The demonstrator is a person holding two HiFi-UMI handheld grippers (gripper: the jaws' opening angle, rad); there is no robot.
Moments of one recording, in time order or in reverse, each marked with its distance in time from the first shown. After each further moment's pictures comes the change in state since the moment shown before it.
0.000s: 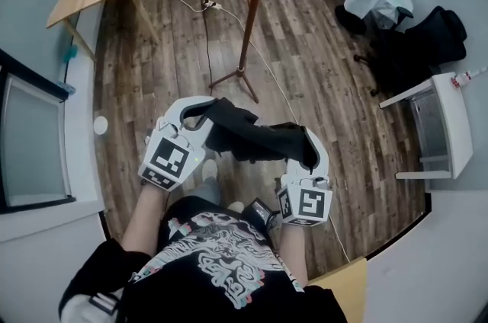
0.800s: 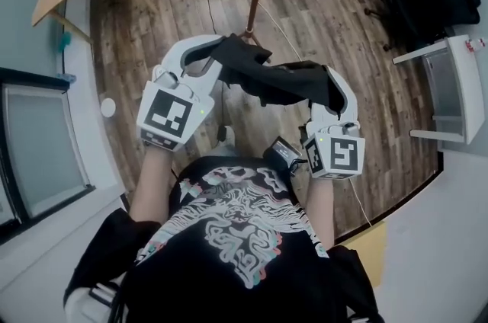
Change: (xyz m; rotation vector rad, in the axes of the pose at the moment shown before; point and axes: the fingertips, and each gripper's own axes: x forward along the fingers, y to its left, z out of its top) left arm 0.037 0.116 0.008 0.008 -0.087 -0.022; right arm 0.117 0.023 0.024 -0.044 0.002 0.031
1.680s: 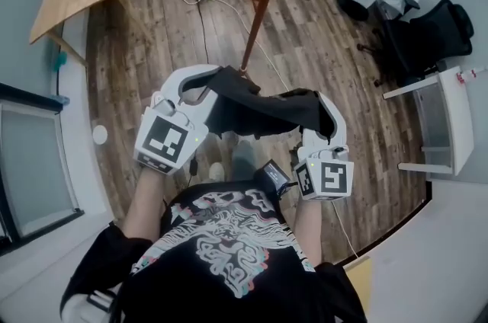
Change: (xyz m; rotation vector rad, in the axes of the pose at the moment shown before) left arm 0.045 0.063 0.000 0.002 -0.020 -0.001; right arm 0.084 -0.018 0.019 0.014 -0.050 0.016
